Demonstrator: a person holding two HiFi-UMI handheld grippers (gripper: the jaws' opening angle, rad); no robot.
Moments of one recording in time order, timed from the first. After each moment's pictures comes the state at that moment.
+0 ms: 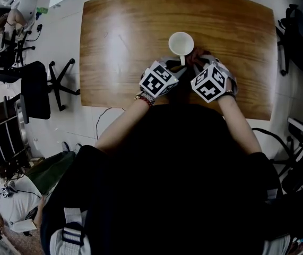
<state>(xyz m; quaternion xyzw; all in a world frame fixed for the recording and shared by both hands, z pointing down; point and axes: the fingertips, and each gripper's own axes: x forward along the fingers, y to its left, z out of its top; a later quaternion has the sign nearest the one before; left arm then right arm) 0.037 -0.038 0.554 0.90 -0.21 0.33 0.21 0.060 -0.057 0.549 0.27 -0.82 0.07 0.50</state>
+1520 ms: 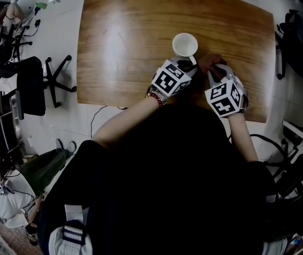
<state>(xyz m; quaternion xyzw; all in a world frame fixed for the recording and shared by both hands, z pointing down) 0.084 -0.043 0.550 0.89 -0.23 0.28 0.27 0.121 -0.038 0.518 0.33 -0.80 0.07 0.49</state>
